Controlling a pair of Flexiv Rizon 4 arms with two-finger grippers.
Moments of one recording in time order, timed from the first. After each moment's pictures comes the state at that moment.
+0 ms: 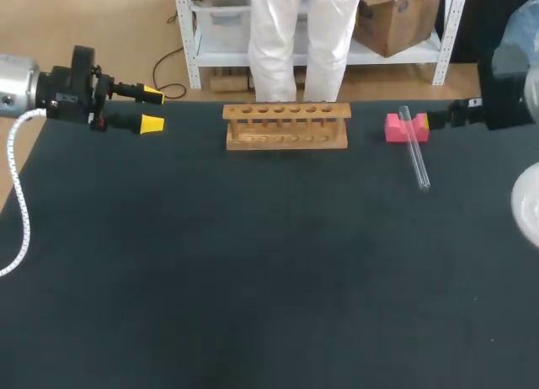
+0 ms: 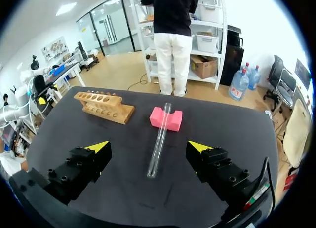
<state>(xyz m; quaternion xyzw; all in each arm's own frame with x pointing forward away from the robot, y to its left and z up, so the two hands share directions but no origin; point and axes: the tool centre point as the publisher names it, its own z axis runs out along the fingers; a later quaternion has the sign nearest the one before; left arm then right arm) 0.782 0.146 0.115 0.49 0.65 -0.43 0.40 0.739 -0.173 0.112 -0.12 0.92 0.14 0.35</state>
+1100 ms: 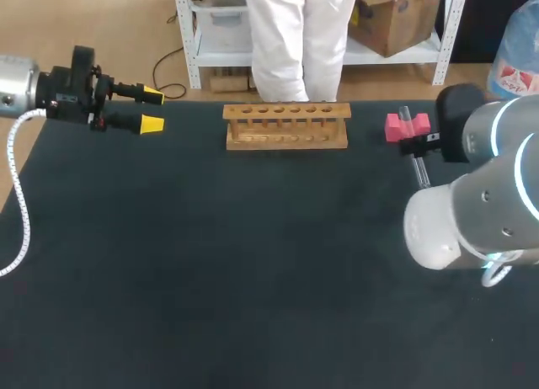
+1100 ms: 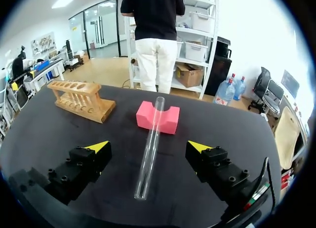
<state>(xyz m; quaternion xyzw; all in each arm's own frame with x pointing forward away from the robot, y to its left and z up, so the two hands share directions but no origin) 0.782 0.146 0.115 0.49 0.65 -0.43 0.40 0.773 -0.159 0.038 -0.11 0.91 0.05 0.40</state>
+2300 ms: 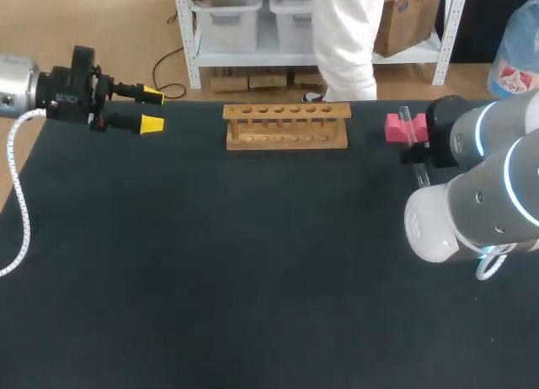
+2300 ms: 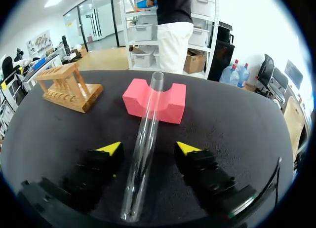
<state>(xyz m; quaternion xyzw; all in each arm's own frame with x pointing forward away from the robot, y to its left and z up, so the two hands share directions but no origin) 0.782 0.146 0.115 0.49 0.65 -0.43 0.40 0.797 -0.161 -0.017 -0.09 0.93 0.06 0.35</state>
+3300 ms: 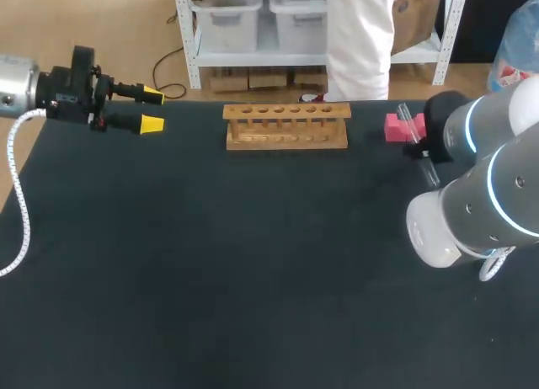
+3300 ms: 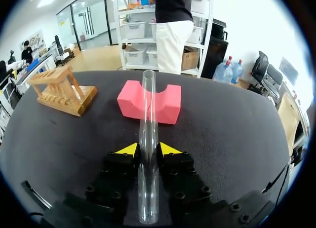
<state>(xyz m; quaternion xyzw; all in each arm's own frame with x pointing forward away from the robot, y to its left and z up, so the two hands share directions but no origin) 0.782 0.146 0.115 0.49 0.65 -0.43 0.40 0.799 -0.164 -0.011 -0.07 0.94 0.04 0.34</state>
